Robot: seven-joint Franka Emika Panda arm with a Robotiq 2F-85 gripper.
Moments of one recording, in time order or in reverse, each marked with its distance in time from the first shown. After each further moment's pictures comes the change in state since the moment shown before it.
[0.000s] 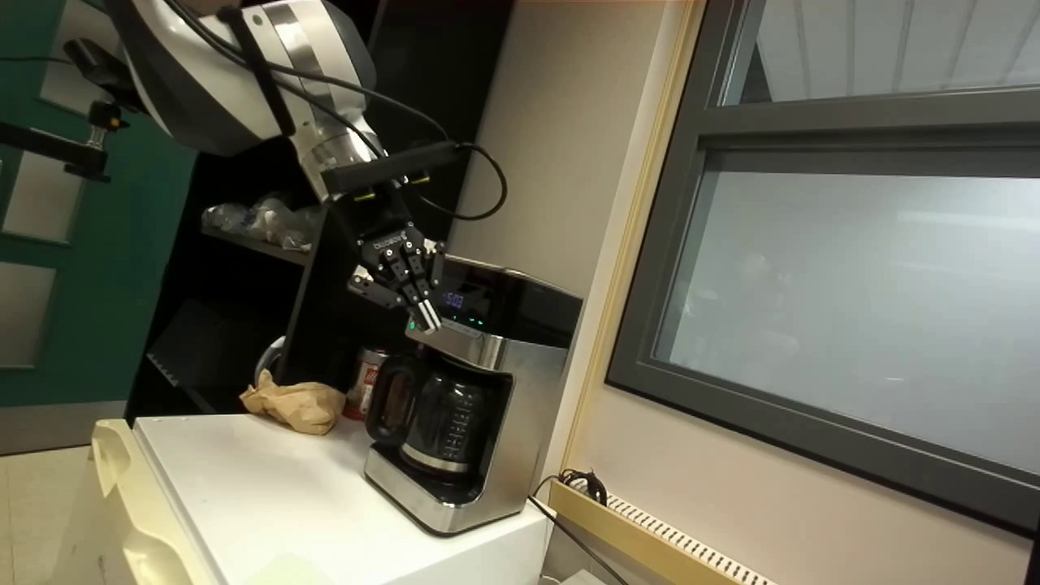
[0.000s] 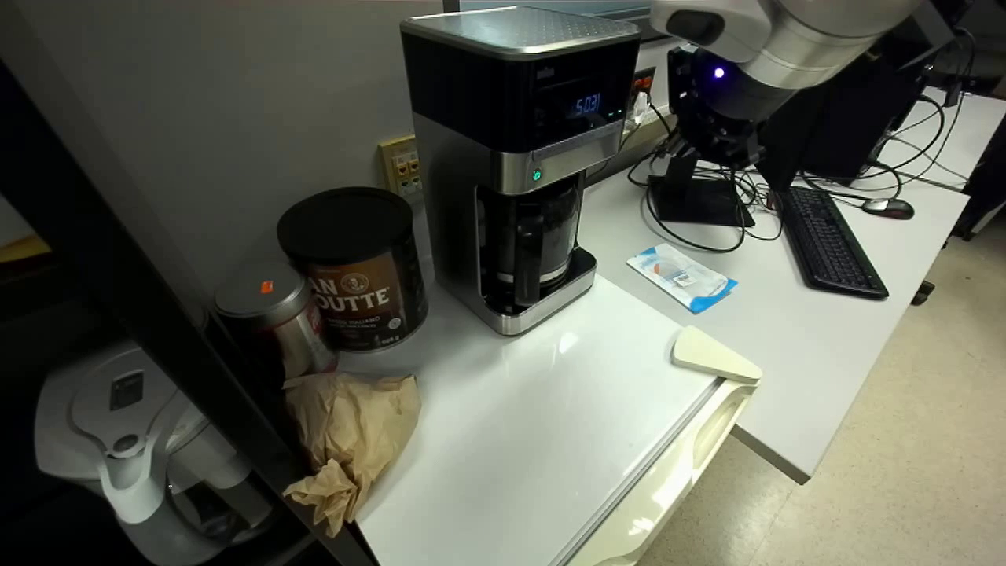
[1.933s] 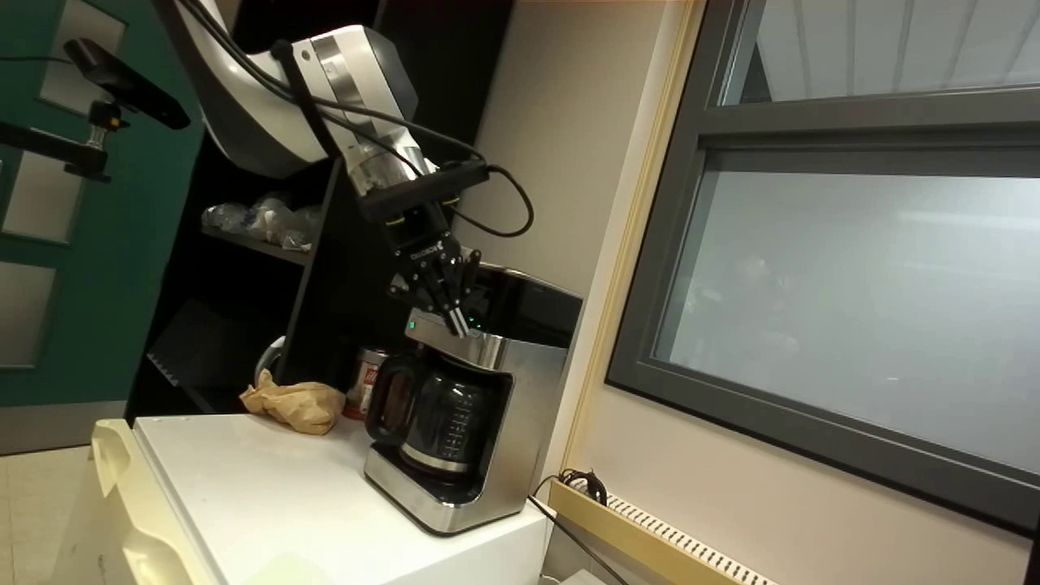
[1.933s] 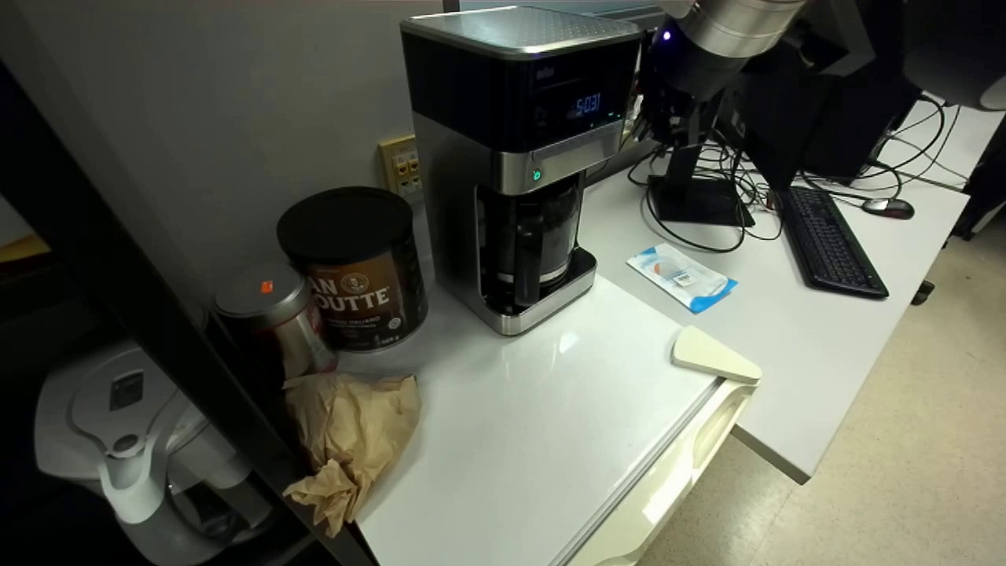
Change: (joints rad) arm -0.036 0.117 0.000 0.182 0.137 0.040 0.095
